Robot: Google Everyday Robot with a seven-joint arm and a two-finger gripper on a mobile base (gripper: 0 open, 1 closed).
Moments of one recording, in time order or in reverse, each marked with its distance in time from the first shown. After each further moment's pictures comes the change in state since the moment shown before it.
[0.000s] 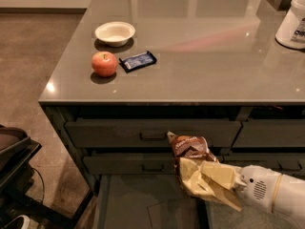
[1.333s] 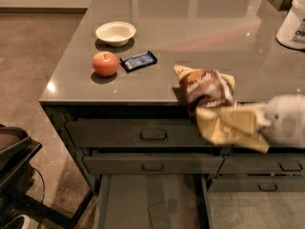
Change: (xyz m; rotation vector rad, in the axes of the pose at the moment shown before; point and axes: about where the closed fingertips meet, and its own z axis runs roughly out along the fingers) arm -0.138 0.049 -0.033 0.118 0.090 -0.378
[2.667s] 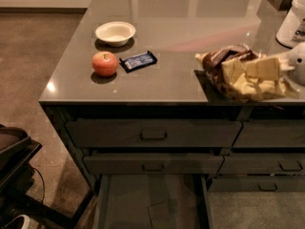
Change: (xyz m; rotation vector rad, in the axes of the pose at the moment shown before) arm -0.097 -0.070 -0.031 0.184 -0.026 -0.170
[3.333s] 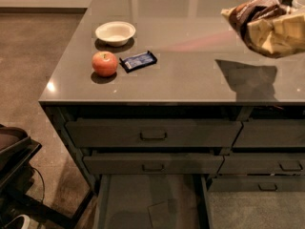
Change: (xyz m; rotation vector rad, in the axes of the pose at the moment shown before) arm -0.077 -0.070 -0.027 0.212 -0.046 -0.330
